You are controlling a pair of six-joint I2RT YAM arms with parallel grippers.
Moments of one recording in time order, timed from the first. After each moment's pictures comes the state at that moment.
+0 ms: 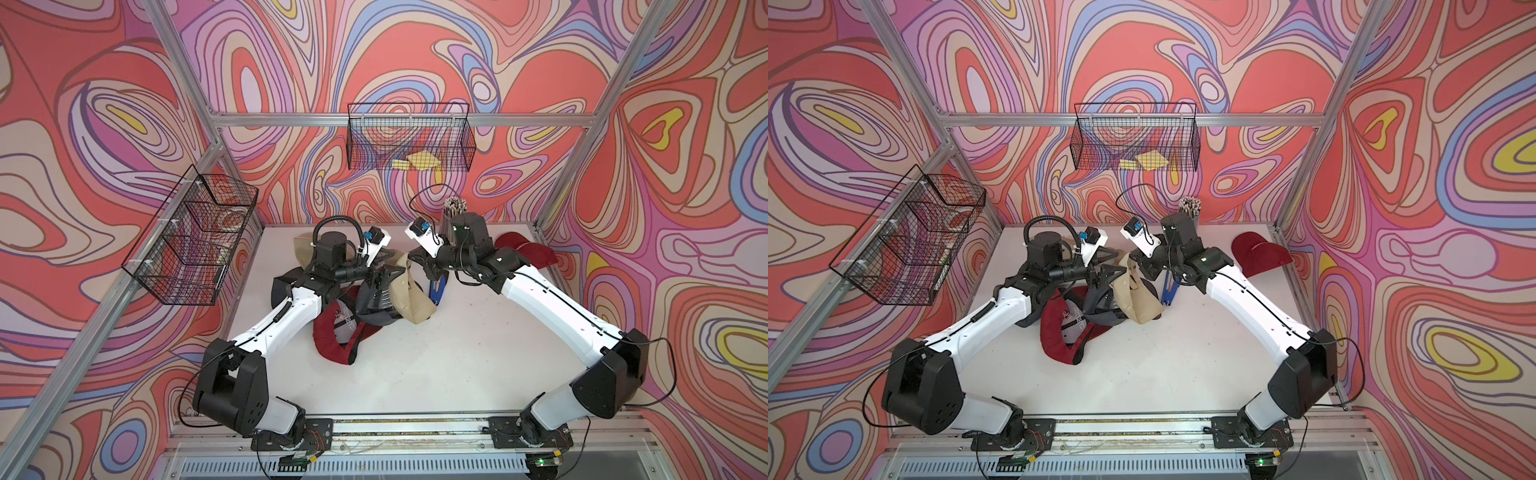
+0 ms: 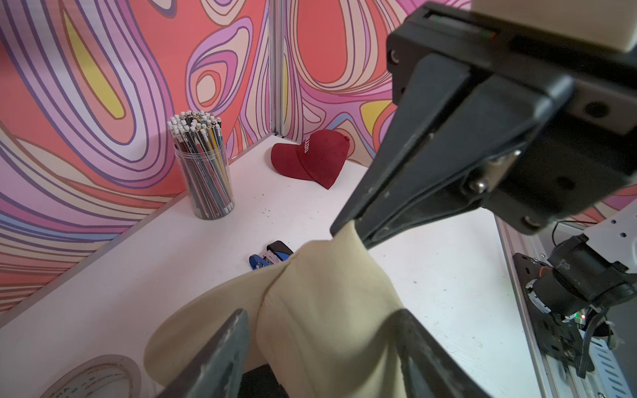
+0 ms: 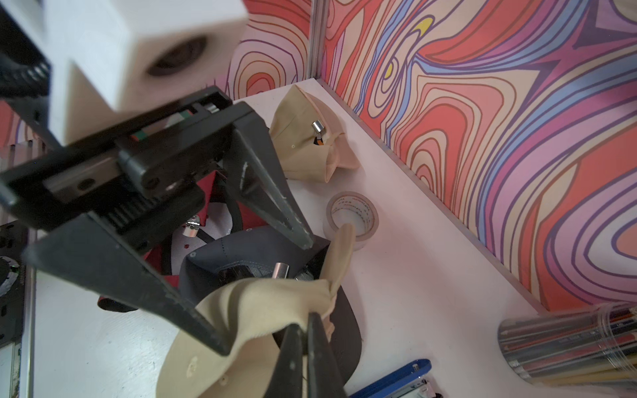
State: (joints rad) left arm -0.37 1.46 1.07 0.08 0.78 0.09; right arm 0.56 1.55 1.50 -0.49 -0.33 -0.33
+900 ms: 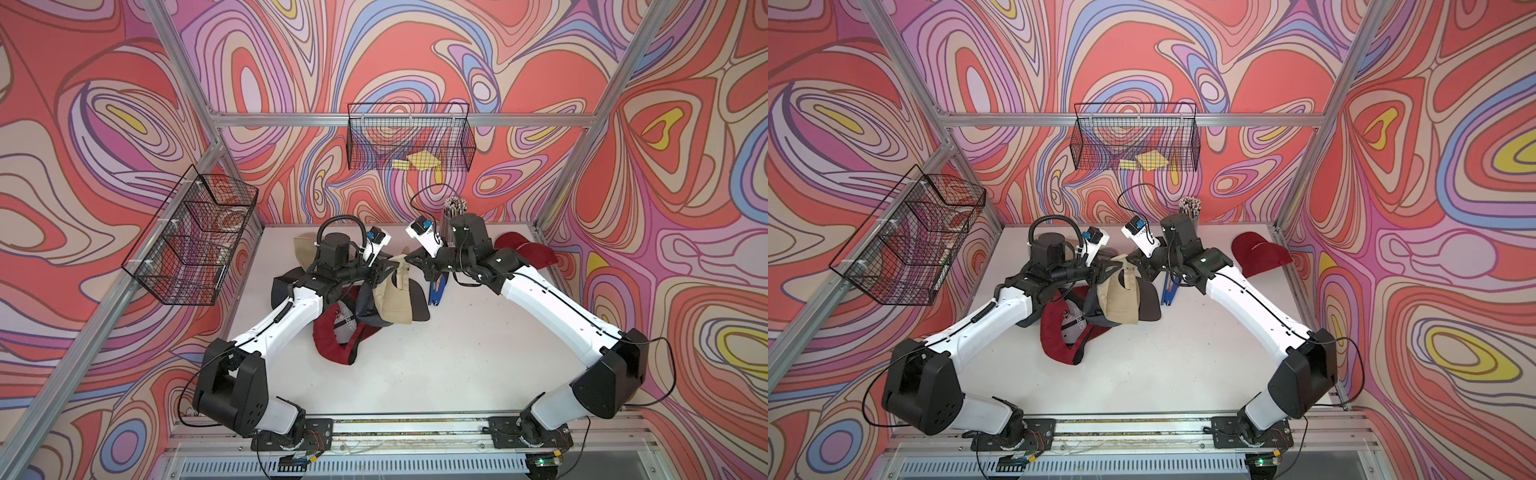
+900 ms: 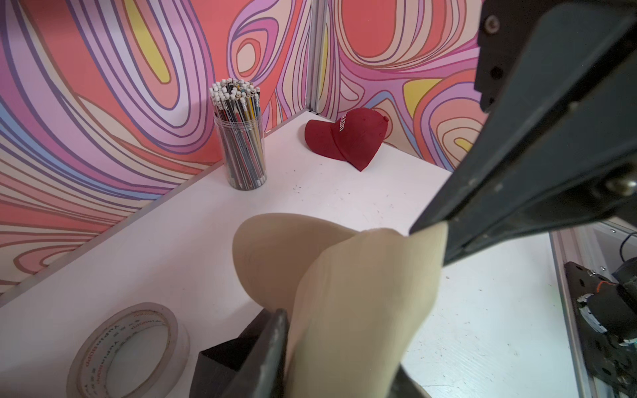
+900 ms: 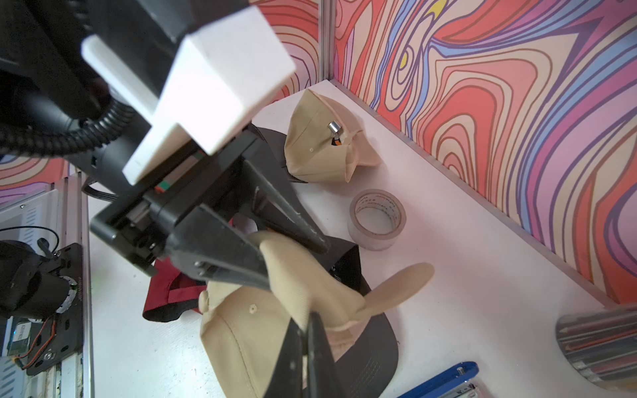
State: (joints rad) left arm -0.39 1.45 1.08 0.01 0.60 0.11; right arm 0.56 1.54 1.48 -0.49 -0.42 -0.22
